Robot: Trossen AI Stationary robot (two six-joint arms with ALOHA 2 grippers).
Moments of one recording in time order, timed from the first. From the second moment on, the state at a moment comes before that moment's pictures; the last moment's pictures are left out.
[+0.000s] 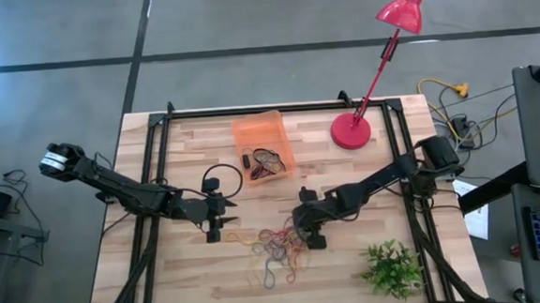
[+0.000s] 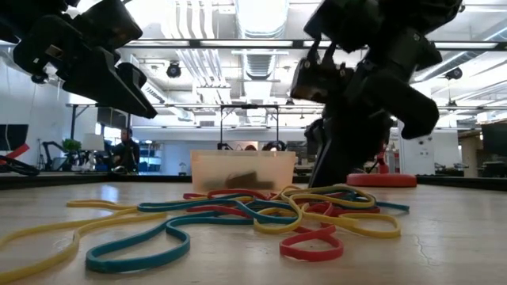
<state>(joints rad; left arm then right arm) -0.36 1.09 0.48 -0.04 -0.35 -0.20 0.25 1.82 0.92 -0.08 0.05 0.22</state>
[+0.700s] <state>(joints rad) -0.36 1.09 0.48 -0.03 -0.35 -0.20 0.25 1.79 0.93 -0.09 -0.02 0.30</state>
